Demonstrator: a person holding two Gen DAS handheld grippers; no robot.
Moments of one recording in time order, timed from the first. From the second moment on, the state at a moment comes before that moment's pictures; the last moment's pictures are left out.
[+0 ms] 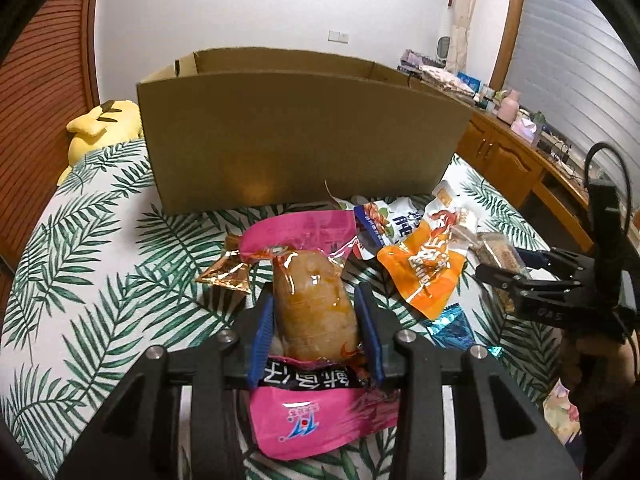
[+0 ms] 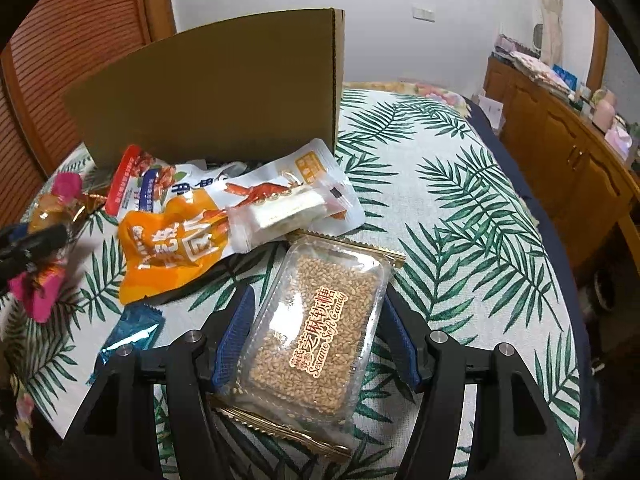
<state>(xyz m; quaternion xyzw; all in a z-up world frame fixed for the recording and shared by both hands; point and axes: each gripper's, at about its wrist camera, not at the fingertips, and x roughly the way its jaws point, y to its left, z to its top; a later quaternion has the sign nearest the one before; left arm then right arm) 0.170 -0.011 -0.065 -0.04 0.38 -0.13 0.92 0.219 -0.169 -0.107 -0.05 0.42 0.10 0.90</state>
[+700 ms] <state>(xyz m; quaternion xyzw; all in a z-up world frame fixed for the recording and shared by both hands) 0.144 -0.012 -0.043 -0.04 0.35 -0.14 0.93 0.177 -0.184 -0.085 -0.03 0.40 0.11 0.91</state>
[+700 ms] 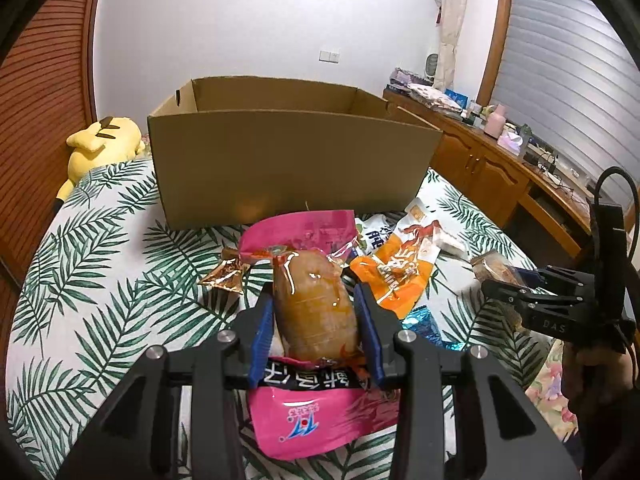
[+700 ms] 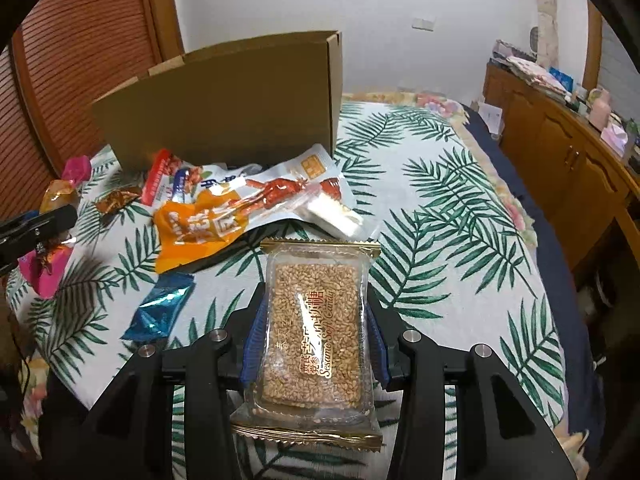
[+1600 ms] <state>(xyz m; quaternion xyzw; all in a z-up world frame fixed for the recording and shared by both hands) 0.118 -0.005 0.026 -0.04 0.27 -0.14 0.95 0.136 -0.170 -0.004 -0.03 0.31 0.13 0.94</state>
